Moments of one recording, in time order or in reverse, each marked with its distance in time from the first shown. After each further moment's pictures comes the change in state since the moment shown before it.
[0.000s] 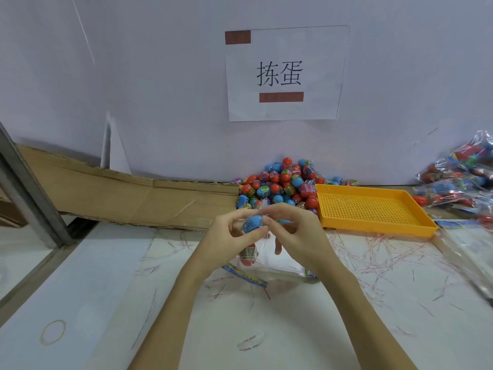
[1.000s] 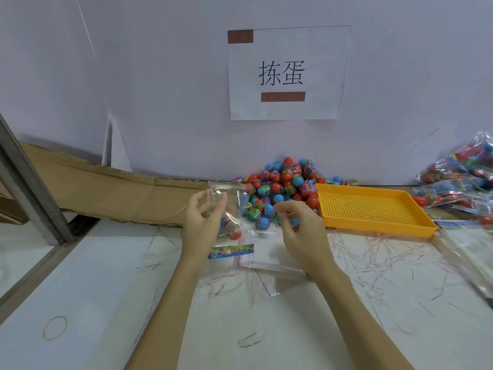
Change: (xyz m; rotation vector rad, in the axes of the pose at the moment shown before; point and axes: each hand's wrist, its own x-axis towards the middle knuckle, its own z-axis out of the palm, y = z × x) left_hand 0.011 -0.019 -0.016 -0.217 0.596 -0.138; right_hand 0.001 0.018 0.009 -0.306 0.224 0.066
